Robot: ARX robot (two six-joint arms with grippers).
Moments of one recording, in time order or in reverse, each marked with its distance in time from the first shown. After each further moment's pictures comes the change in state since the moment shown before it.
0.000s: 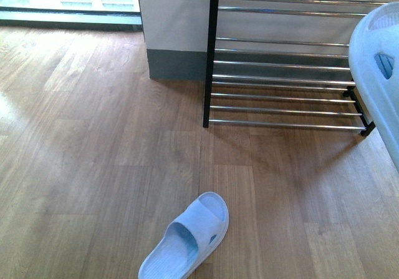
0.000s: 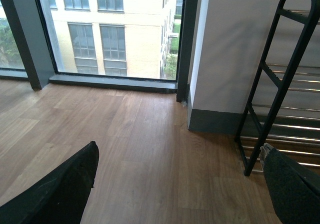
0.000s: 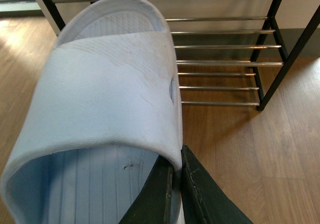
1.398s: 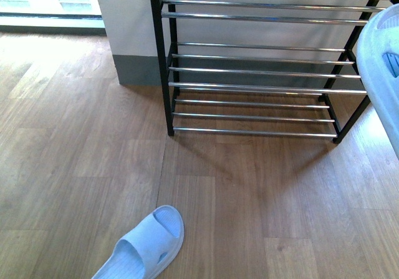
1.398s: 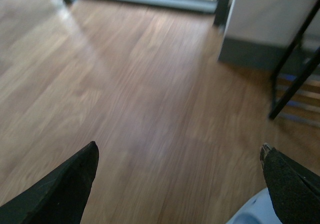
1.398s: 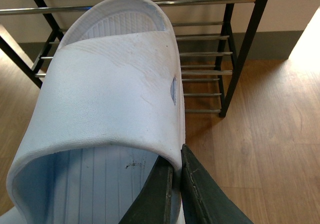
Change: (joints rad) left arm 0.013 0.457 0.079 -0.074 -0.233 -0.058; right arm -0.006 -0.001 -0.003 -0.001 0.008 0.002
